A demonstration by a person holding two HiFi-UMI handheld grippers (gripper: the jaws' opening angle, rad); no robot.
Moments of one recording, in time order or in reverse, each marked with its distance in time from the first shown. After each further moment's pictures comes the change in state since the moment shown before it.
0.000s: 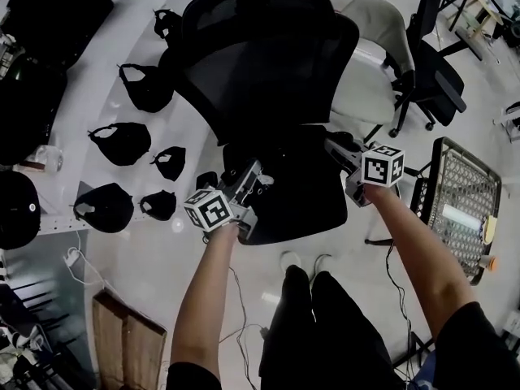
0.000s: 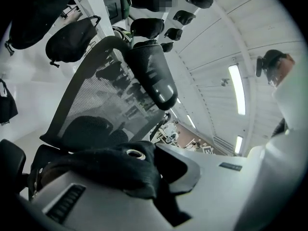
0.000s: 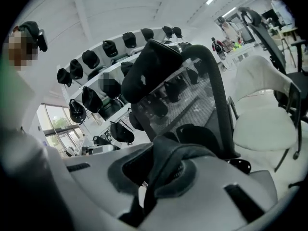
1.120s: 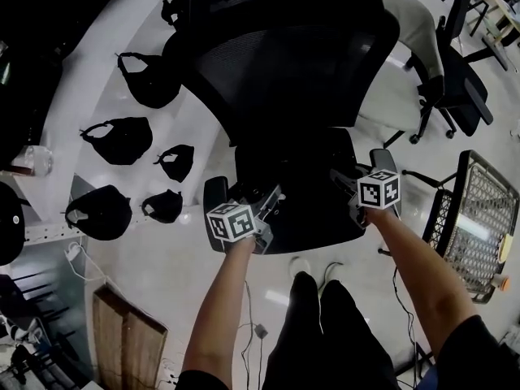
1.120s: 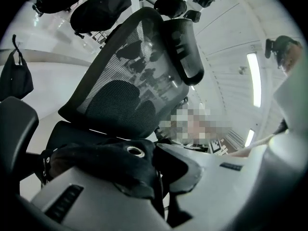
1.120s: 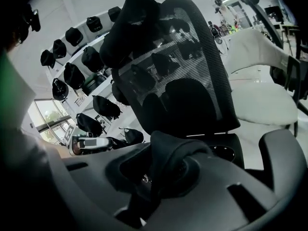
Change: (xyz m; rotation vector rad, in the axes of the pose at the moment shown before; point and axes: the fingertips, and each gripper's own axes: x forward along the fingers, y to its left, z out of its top) left arm 0.008 0.113 -0.102 -0.057 0.175 0.142; right arm 0.071 -0.071 -0.134 0.040 0.204 -0.087
